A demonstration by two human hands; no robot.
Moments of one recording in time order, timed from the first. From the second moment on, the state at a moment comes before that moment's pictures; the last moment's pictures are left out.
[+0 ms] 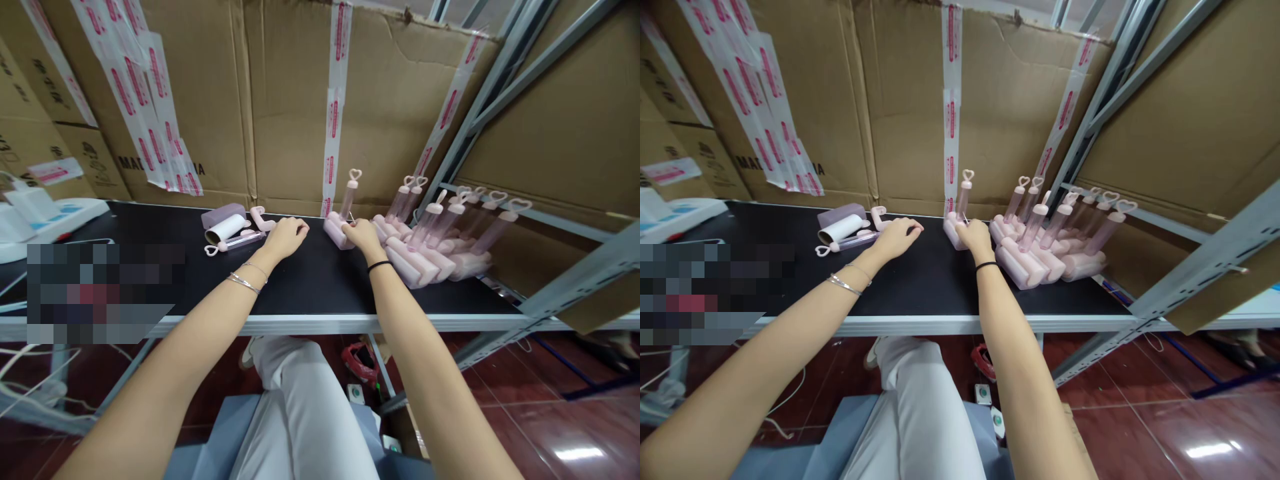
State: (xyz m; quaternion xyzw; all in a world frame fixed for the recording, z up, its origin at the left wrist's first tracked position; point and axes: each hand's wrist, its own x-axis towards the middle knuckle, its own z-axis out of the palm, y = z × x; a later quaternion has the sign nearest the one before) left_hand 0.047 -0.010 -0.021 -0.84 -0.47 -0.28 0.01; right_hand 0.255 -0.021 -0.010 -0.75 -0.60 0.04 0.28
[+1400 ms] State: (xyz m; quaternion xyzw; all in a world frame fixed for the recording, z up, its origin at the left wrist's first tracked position) left_hand 0.039 -0.017 -0.020 -0.74 -0.63 -0.23 0.01; right_hand 0.241 -0.026 -0.009 -0.58 -0.59 0.10 0.56
